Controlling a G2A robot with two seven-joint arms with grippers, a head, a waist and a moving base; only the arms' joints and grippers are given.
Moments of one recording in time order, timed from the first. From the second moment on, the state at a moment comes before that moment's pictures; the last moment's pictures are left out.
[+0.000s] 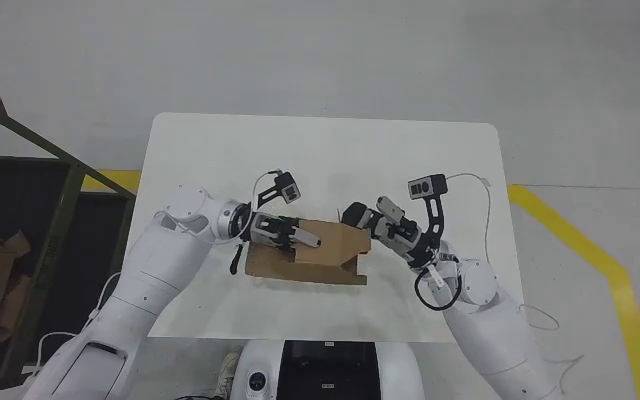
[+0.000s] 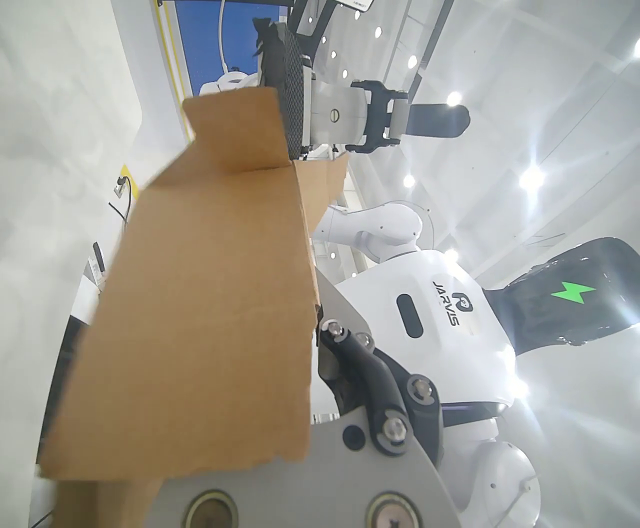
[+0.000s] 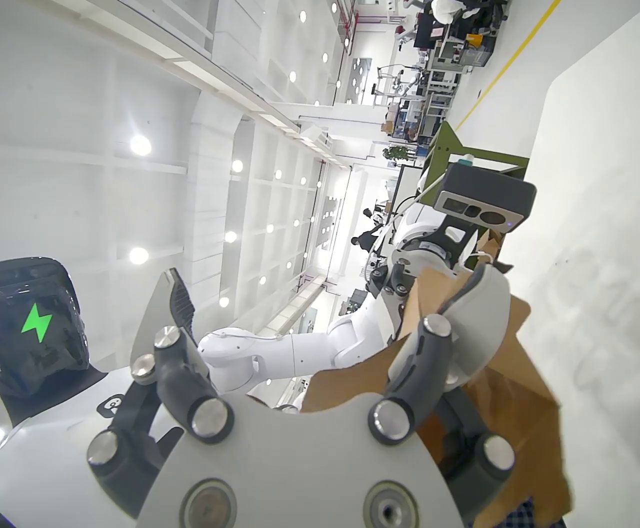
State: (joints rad) left arm 1.04 -1.07 -1.09 -1.36 -0.72 -0.11 -1.54; right arm -1.38 -1.21 1.13 -1.69 0.58 -0.44 0.74
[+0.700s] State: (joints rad) left arm 1.04 -1.05 -1.17 -1.33 -0.74 -0.16 -1.50; right arm -1.42 -1.20 1.26 -1.65 0.55 -0.47 0.66
